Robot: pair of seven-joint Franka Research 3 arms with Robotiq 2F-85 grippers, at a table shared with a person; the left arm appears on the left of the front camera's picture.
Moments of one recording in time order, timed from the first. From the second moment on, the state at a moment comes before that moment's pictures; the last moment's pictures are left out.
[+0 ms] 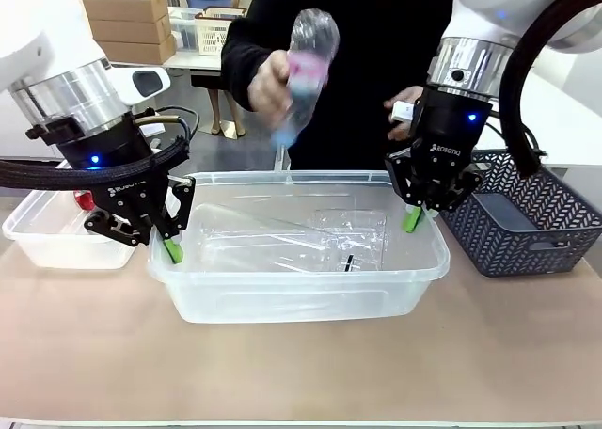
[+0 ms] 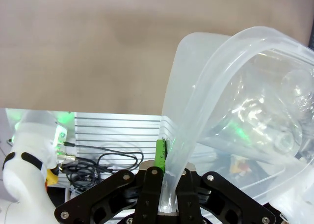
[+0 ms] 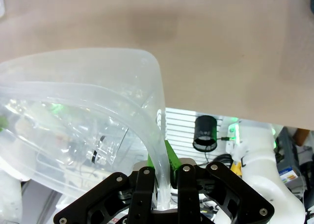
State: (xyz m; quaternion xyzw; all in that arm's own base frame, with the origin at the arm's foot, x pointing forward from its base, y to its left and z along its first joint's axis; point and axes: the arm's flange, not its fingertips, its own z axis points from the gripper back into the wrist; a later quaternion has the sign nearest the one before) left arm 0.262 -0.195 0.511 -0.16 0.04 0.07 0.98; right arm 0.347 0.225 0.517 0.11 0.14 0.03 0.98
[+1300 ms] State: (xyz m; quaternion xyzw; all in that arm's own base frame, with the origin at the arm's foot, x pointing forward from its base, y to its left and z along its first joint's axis) left arm 0.262 -0.195 0.511 -0.16 0.04 0.07 0.98; right arm 0.347 0.225 0.517 0.11 0.14 0.03 0.98
